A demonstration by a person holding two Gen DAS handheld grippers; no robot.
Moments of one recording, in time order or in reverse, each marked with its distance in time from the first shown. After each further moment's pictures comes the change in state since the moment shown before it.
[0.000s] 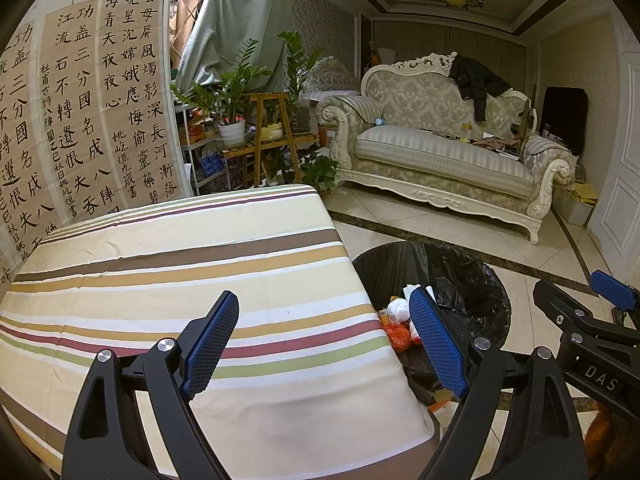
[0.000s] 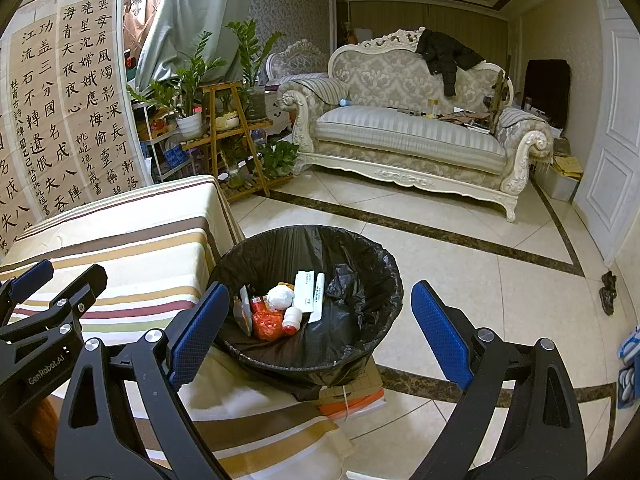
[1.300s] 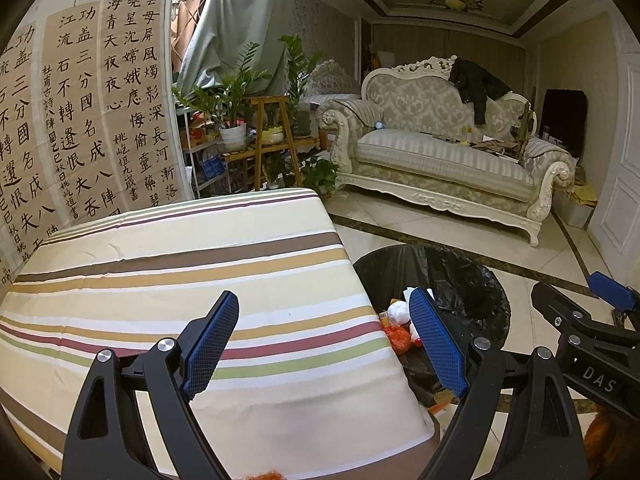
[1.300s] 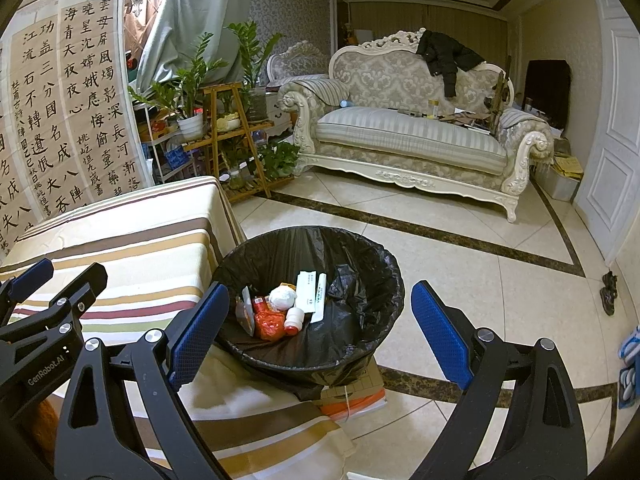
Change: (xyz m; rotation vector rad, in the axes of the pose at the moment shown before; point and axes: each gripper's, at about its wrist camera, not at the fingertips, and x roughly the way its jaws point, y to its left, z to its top) left arm -0.003 -0.005 -0.005 -0.002 -0.011 0.002; right arm 0.000 0.002 0.000 -0.003 -0.001 0.002
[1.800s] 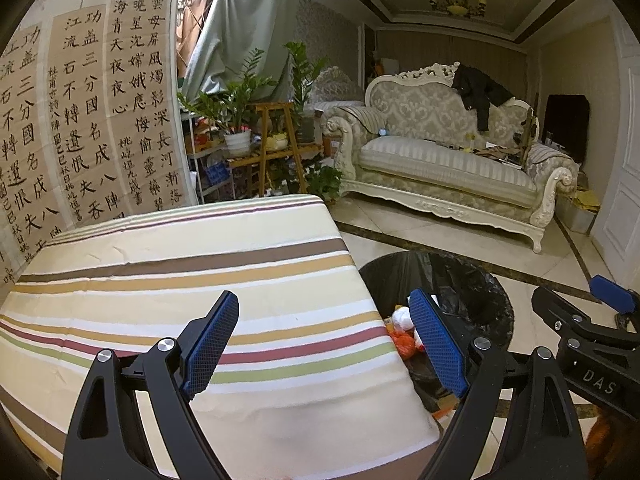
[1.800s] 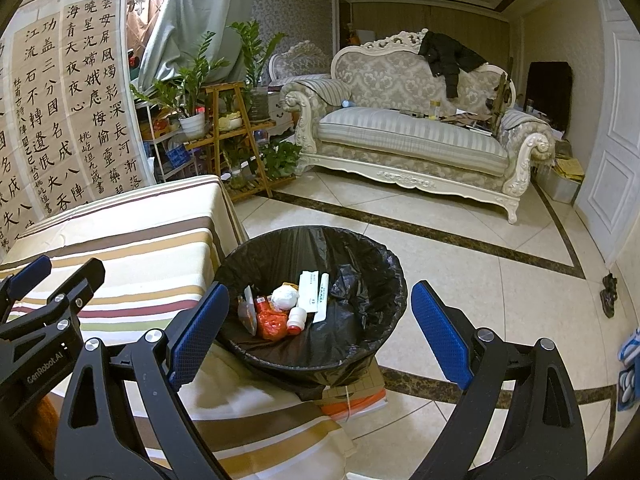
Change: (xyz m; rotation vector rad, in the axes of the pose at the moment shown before) left arm -0.005 0.002 0.003 -0.002 -0.027 0.019; right arm 0.000 0.001 0.000 0.000 0.001 -0.001
